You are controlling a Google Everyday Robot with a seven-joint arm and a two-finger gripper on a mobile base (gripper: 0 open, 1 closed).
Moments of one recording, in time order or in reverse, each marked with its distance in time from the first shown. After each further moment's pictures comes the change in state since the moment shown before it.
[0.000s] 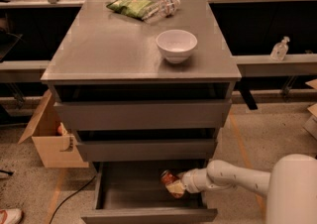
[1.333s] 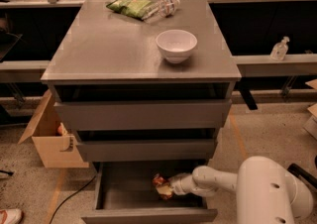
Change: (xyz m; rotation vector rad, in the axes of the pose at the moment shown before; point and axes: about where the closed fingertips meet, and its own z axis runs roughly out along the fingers) arm 0.020 -0.018 0.100 -0.007 -0.009 0.139
